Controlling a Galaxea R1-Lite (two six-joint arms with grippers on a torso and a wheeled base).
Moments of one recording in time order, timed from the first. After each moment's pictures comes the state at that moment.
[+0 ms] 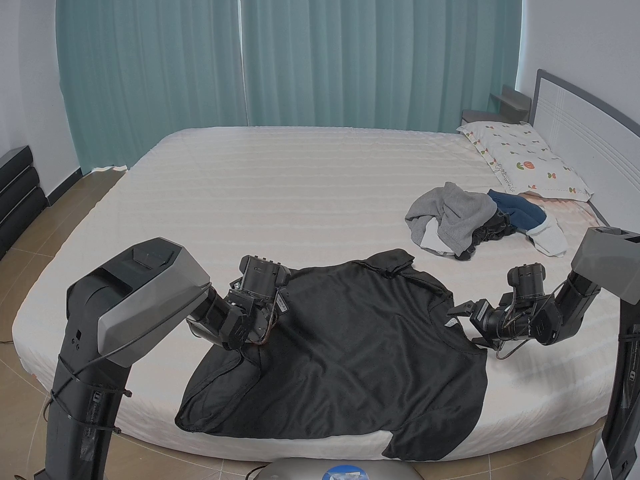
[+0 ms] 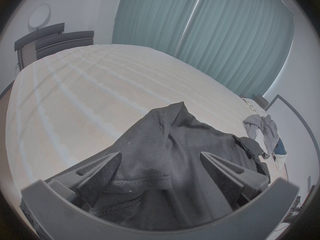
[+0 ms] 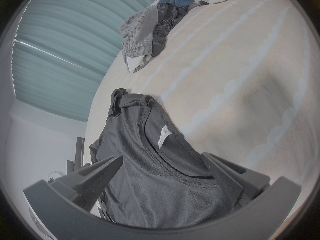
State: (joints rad) left arm -0.44 2.52 -1.37 -0.44 0.41 -0.78; right arm 0.07 2.33 -0.86 -0.71 0.30 0.78
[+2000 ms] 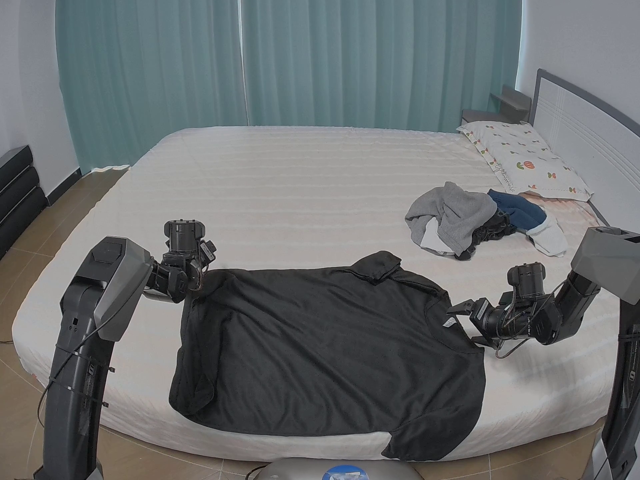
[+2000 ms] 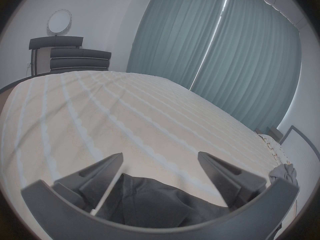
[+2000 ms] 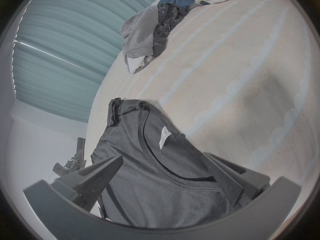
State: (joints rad) left arm -0.08 2.72 -1.82 -0.47 0.35 -0.60; right arm 0.07 2.33 -0.86 -0.72 0.30 0.79
